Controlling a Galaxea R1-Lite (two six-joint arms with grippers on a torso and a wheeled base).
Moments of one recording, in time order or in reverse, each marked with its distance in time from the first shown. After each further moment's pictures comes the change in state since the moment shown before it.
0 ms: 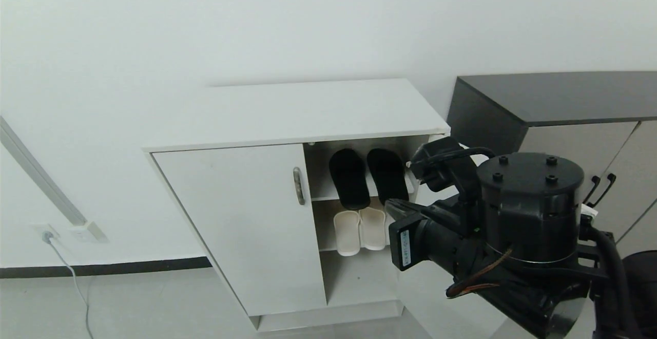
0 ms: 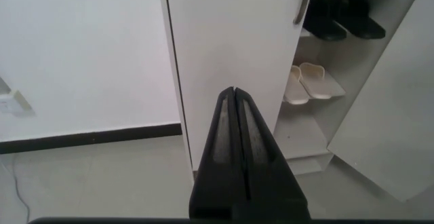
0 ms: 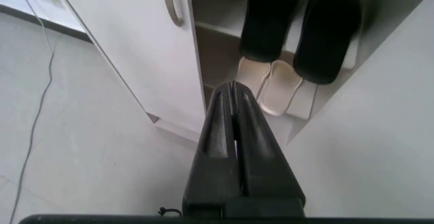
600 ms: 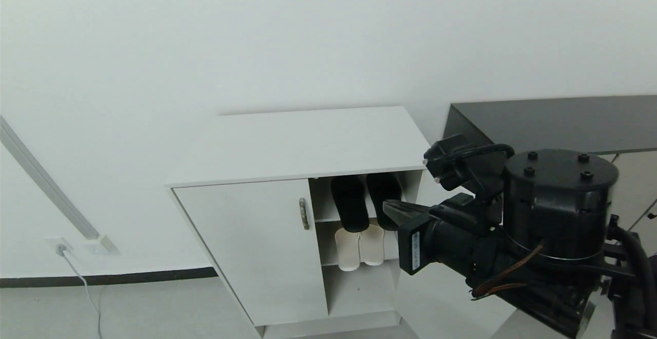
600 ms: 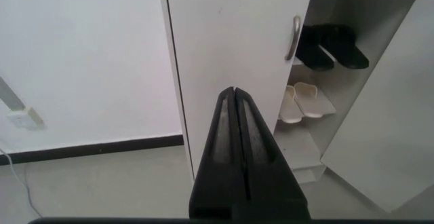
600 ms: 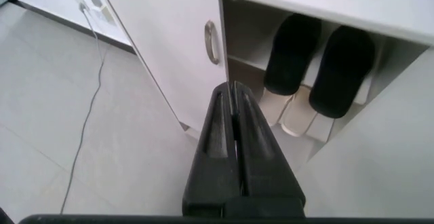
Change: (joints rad) left arm 0.000 0.000 0.000 0.000 0.000 0.000; right arm -0.026 -0.037 0.048 -0.054 0.139 0.004
